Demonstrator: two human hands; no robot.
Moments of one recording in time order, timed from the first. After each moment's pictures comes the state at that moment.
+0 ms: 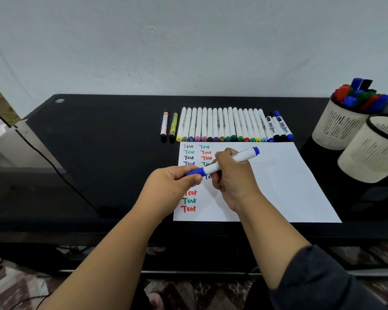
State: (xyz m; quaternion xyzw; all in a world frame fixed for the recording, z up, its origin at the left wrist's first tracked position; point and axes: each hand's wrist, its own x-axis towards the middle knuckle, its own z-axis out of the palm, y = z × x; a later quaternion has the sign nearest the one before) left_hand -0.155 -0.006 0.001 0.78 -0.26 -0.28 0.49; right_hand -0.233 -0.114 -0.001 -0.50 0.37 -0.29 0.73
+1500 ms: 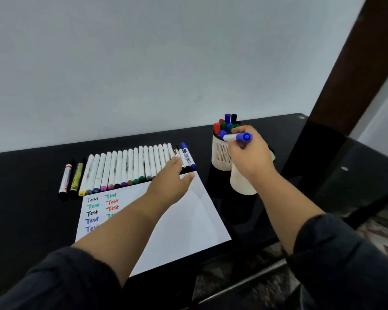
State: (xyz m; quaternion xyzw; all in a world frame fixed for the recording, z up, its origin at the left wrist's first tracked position) left_hand -0.230 -0.196 0.029 0.79 -0.54 -0.15 0.25; right_hand -0.386 -0.268 0.093 -0.70 0.48 -0.41 0.33
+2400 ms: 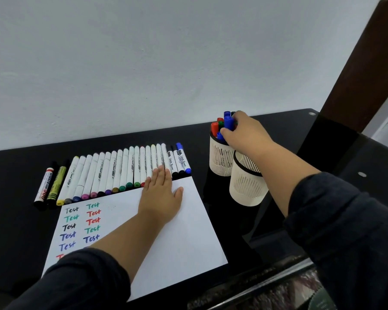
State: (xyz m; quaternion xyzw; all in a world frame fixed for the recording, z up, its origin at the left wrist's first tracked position) left_hand -0.215 -0.242 -0.043 0.84 -0.53 -0.04 0.09; right_hand -0.368 -0.365 0.097 -0.81 0.51 -0.20 0.19
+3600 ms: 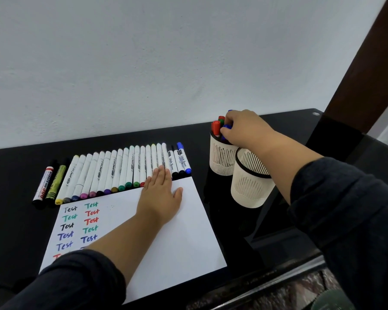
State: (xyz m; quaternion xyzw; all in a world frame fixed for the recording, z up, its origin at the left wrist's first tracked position) left_hand -0.212 -0.244 -0.045 0.84 -0.54 -0.04 0.10; right_hand -0.361 -0.378 0.109 -0.87 0.47 -0.11 0.07
